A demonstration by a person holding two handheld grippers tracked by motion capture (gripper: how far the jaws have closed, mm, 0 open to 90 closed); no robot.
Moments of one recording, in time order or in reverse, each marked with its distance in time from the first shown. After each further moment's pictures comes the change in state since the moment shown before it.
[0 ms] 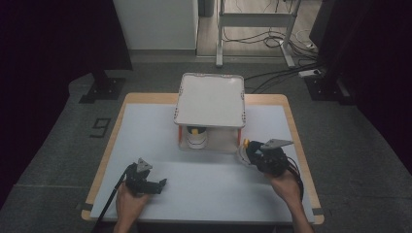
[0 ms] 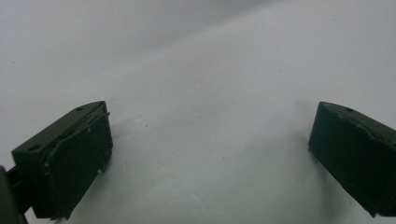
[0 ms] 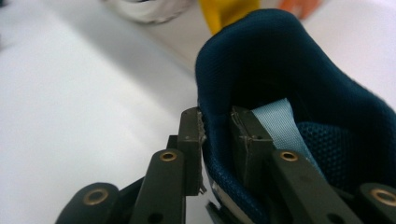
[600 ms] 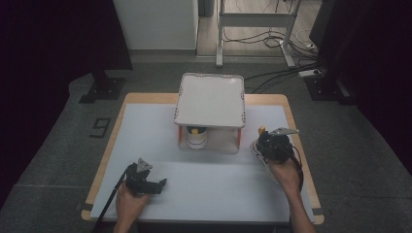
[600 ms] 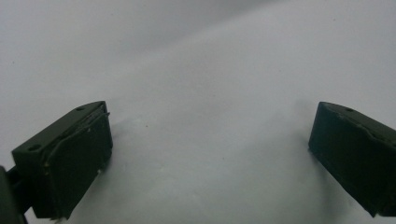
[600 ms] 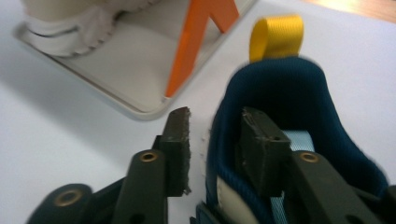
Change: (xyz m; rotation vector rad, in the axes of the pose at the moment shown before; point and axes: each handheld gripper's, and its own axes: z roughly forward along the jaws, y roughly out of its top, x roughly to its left) left arm 0.000 0.000 0.000 0.000 0.000 -0.001; right arm -0.044 0.011 0.014 -0.033 -0.169 0.151
